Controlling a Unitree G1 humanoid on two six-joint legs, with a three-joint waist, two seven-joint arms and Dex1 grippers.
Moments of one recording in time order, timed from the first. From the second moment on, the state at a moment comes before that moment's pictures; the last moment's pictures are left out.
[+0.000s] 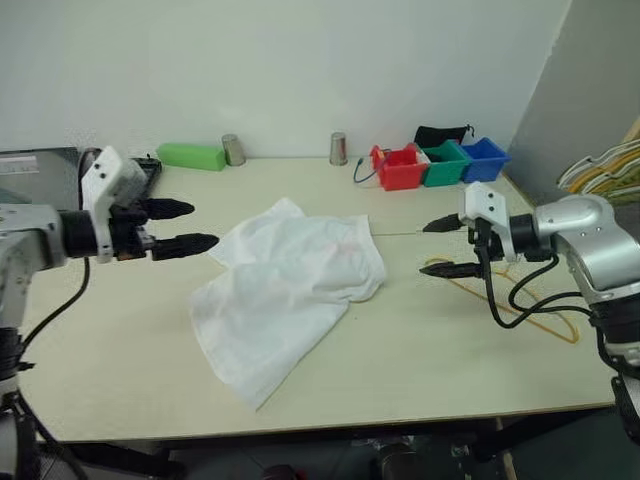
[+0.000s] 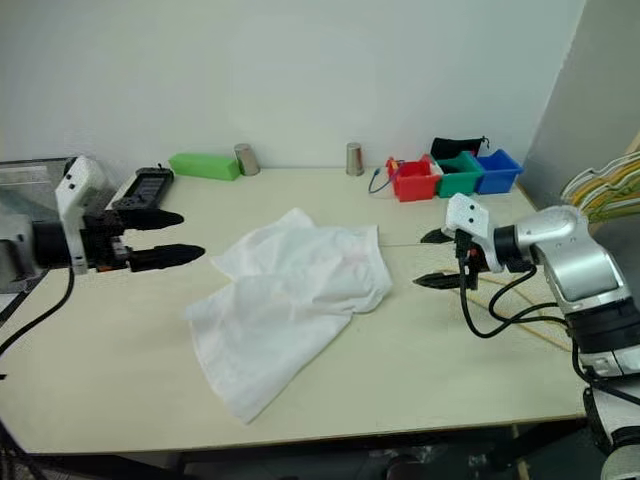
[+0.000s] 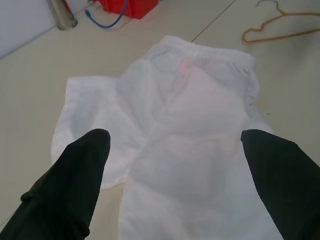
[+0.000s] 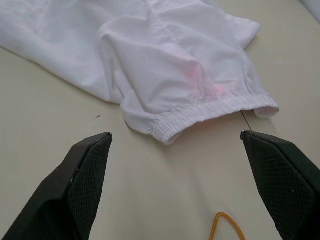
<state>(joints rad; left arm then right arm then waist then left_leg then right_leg) -0.43 1.12 0.26 0.02 -0.53 0.75 -1.17 -0.78 -0.82 0.21 0.17 0.23 0.42 1.29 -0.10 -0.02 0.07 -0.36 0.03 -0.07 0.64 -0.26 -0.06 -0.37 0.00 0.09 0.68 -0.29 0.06</state>
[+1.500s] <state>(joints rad) 0.29 0.95 0.10 -0.37 -0.28 0.34 -1.05 -1.07 -0.40 0.30 1.10 0.01 0.43 1.29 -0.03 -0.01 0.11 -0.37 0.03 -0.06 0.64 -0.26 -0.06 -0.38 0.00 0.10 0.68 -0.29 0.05</state>
